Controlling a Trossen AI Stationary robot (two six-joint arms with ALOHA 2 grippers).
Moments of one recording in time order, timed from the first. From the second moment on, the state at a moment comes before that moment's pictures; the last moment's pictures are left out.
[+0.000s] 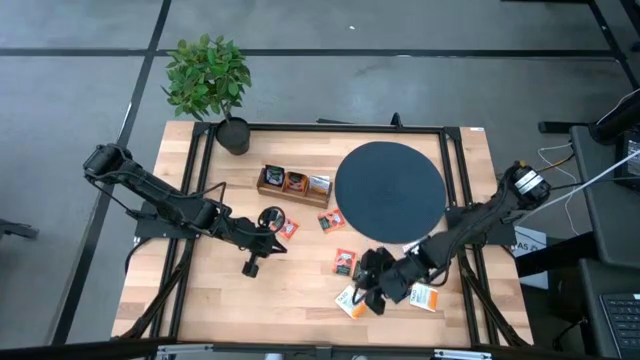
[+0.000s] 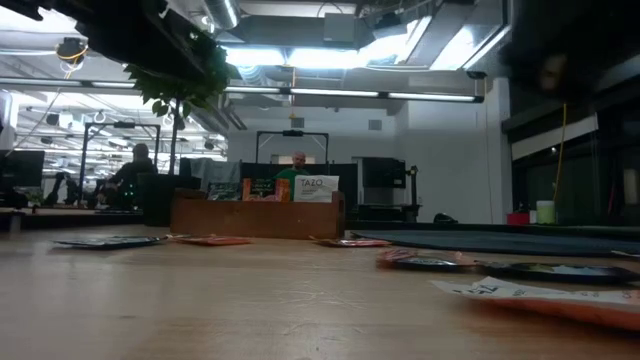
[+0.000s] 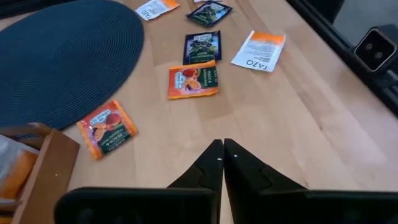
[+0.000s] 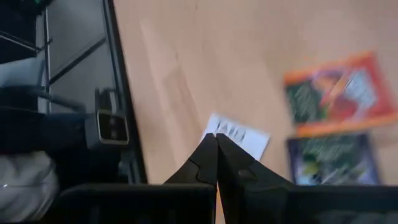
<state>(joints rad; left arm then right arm) -0.39 1.21 0.66 -0.07 -0.18 -0.02 0.61 1.59 1.00 -0.23 0.23 1.01</state>
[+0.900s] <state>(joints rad) -0.39 1.46 0.66 0.22 -0.13 -0.07 0.72 1.93 1.13 -0.24 0.16 1.25</state>
